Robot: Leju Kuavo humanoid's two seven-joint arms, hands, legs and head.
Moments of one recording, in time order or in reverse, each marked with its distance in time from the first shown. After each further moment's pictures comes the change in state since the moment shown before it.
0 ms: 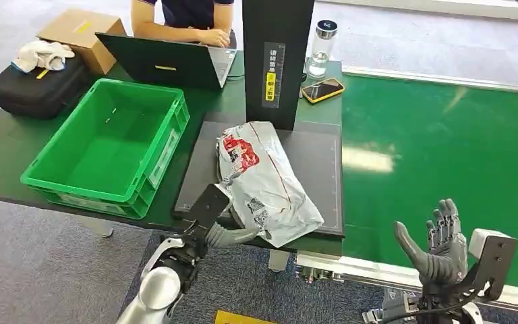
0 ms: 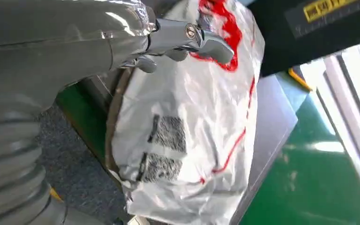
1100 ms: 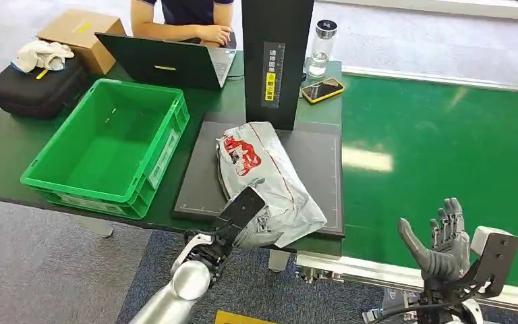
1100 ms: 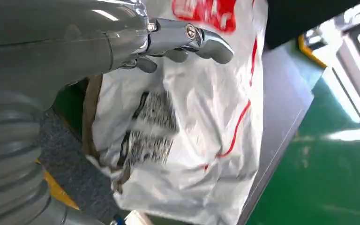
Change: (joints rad) left arm -0.103 -0.028 -0.099 0.213 -0.001 0.107 -0.029; right arm -0.023 0.005 -0.023 0.030 0.002 -0.016 -0.017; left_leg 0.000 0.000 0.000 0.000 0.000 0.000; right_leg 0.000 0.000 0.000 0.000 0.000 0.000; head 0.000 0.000
